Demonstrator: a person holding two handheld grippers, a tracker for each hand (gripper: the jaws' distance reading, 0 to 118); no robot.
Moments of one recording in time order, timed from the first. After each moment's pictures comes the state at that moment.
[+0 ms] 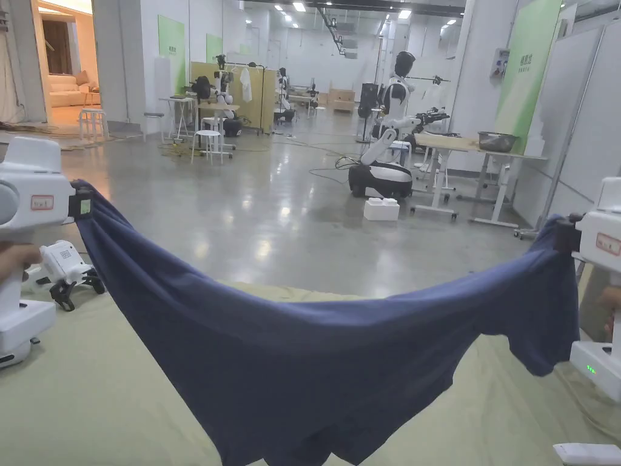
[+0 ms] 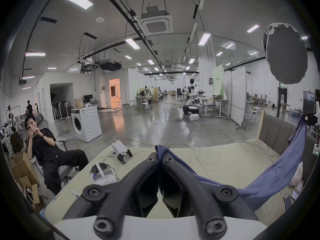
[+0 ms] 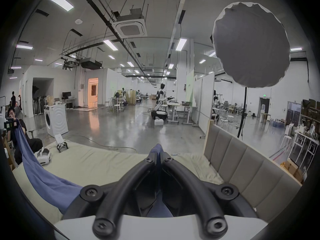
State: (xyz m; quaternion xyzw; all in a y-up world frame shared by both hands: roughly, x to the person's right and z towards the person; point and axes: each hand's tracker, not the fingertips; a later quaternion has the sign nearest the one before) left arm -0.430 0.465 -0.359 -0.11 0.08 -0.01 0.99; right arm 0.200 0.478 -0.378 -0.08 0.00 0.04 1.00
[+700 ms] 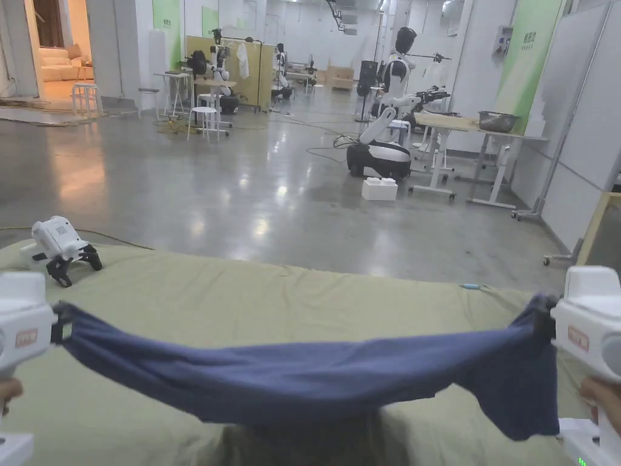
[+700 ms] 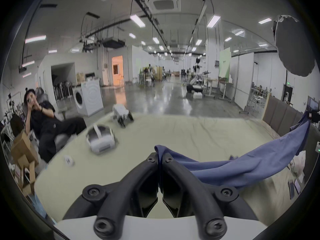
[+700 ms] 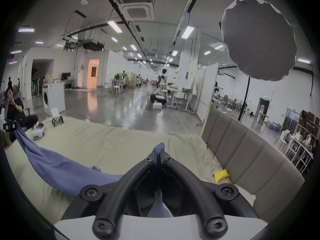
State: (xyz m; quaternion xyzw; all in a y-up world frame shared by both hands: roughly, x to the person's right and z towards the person) left arm -0.449 0.253 -0.313 -0.24 0.09 0.04 0.97; right arm 0.202 0.331 -0.340 -0.18 -0.01 0.09 0.98
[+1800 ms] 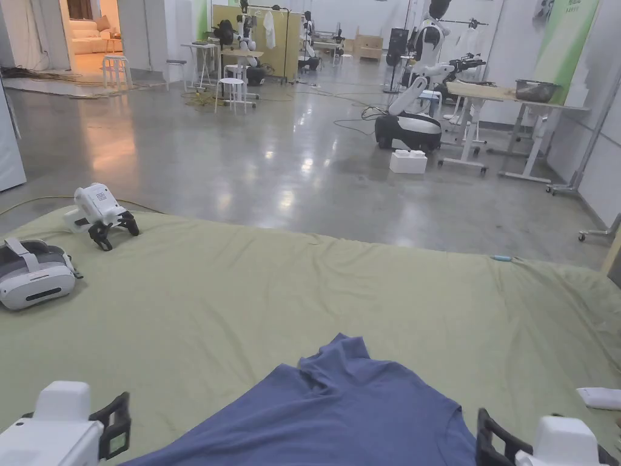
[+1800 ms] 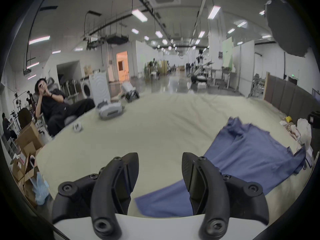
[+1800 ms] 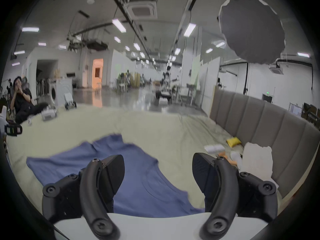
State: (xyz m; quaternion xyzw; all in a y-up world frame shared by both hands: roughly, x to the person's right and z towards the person) left arm -0.369 0.172 -0.179 -0.20 0.11 0.00 0.97; right arm 0.121 0.190 -0.206 -0.14 0.02 0.06 0.99
